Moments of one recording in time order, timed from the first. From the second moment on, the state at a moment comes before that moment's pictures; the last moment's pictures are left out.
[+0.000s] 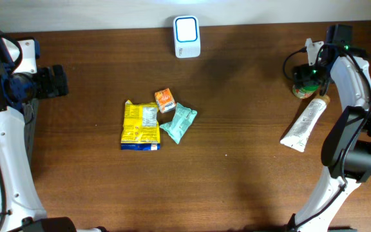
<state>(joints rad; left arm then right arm) 0.32 1.57 1.68 -1.03 0.12 0.16 -0.26 2.14 1.78 -0.84 0.00 -0.37</state>
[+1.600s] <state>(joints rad) 0.32 1.57 1.68 -1.03 0.12 0.16 0.72 2.10 1.77 -0.77 -0.31 0.34</state>
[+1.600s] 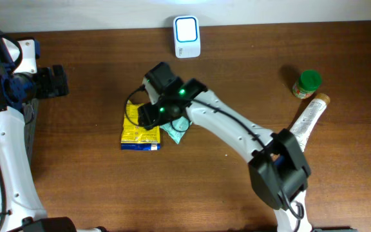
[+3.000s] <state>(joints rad) 0.32 1.57 1.68 -1.03 0.12 0.16 0.54 2.21 1.76 -1.11 -0.15 0.33</state>
